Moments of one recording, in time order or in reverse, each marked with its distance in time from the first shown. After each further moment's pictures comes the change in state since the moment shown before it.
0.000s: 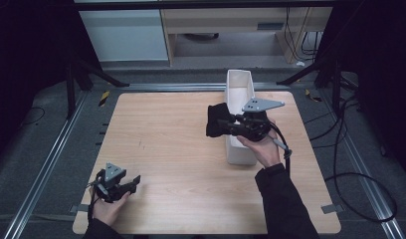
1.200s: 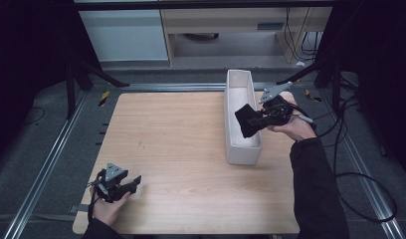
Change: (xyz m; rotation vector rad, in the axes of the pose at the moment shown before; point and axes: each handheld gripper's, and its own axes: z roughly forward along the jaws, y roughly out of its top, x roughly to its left) left arm -0.001 0.000 0.001 0.003 -0.028 0.006; right arm -0.093 -0.006 -0.017 0.412 0.039 -0.209
